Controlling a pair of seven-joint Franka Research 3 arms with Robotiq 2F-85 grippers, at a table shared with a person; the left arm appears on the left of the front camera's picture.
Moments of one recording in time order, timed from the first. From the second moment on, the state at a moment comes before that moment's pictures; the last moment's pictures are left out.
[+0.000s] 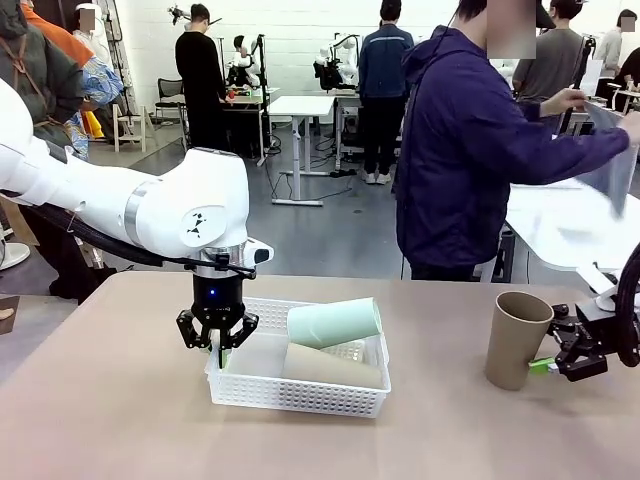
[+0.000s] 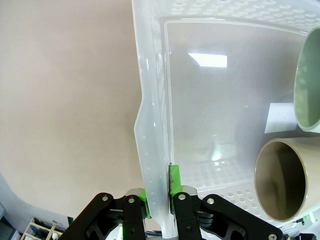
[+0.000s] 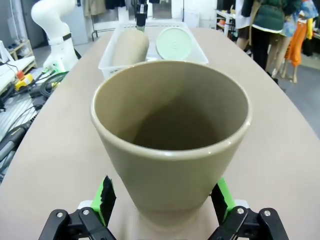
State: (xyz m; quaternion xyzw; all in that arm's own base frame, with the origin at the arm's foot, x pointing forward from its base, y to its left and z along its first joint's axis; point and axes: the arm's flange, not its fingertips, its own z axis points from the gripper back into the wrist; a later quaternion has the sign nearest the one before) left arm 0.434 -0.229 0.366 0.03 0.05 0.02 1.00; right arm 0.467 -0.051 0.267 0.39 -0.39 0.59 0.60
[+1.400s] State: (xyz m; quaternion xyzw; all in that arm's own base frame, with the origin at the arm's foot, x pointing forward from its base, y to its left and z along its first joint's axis) left arm 0.434 -0.229 0.366 0.03 0.05 0.02 1.00; right arm 0.466 -0.007 0.256 0.46 -0.39 0.57 0.55
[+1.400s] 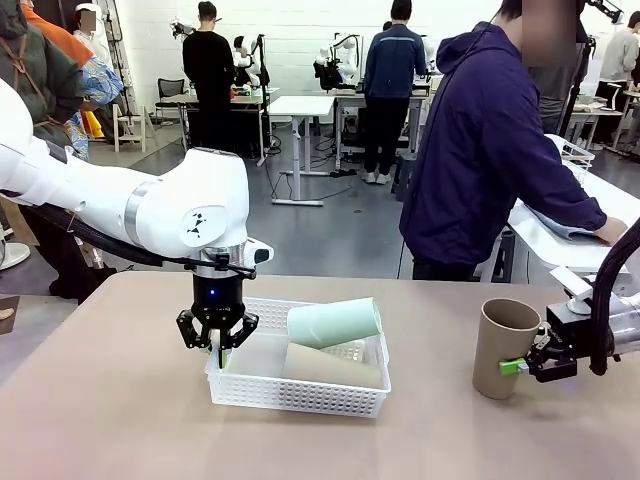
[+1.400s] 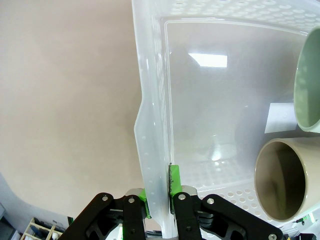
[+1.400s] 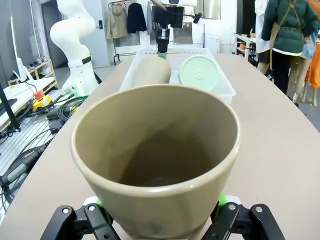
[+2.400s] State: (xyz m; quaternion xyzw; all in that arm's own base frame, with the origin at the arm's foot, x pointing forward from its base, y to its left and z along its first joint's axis) left arm 0.434 -0.229 0.366 0.03 0.05 0.02 1.00; right arm 0.399 0.021 0.504 0.40 -0.36 0.60 0.58
